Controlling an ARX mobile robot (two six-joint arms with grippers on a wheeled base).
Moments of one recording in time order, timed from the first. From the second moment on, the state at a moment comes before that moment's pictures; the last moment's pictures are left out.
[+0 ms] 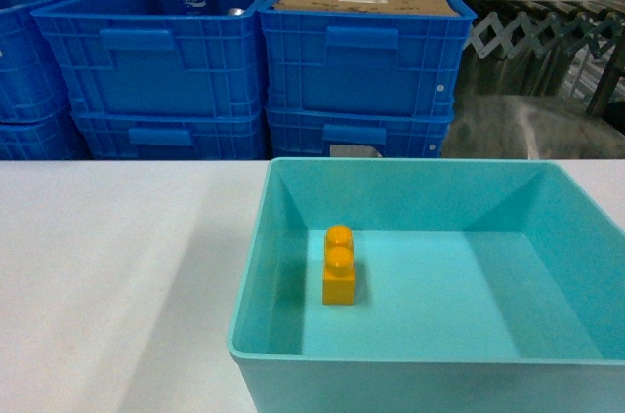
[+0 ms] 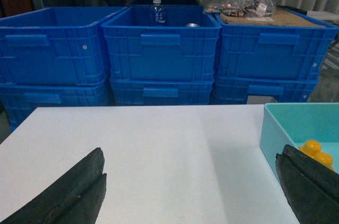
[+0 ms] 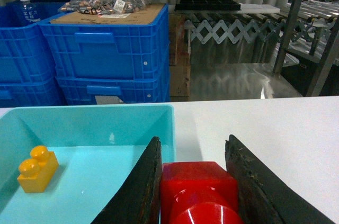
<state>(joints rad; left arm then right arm) 0.00 0.01 0.02 0.00 0.00 0.00 0.00 0.36 0.01 0.36 0.00 0.01</state>
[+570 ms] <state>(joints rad) 0.00 0.01 0.02 0.00 0.00 0.00 0.00 0.19 0.01 0.19 0.00 0.01</state>
